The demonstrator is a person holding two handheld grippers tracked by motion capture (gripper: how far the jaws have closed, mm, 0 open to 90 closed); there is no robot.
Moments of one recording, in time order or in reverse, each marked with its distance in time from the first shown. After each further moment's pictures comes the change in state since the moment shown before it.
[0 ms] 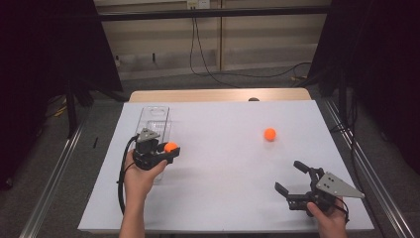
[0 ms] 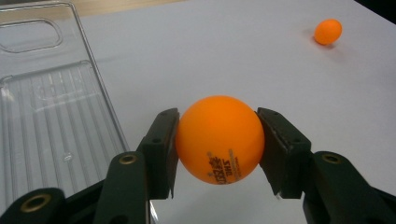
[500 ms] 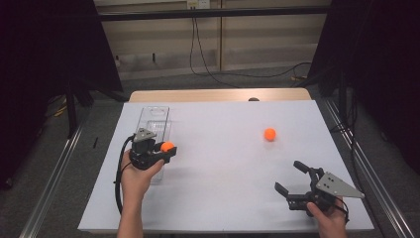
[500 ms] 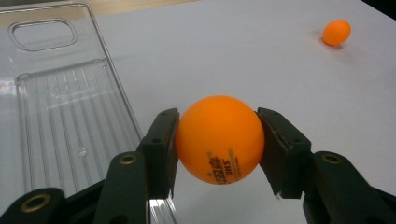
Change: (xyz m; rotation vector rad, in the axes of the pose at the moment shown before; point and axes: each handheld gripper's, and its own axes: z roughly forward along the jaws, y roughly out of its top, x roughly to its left) left arm 0.006 -0.001 -0.003 0.001 0.019 -0.005; right arm 0.000 0.000 0.000 0.000 0.000 -0.001
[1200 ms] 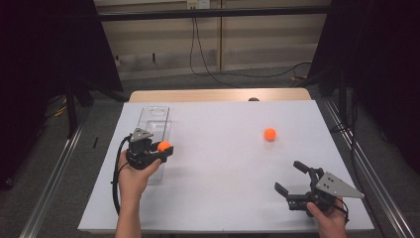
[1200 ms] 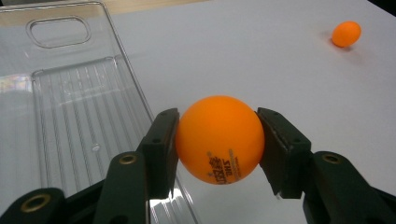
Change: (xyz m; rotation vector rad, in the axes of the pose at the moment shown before) left arm 0.007 -0.002 -0.002 -0.004 0.018 -0.013; right arm 0.000 0.000 0.000 0.001 0.001 -0.001
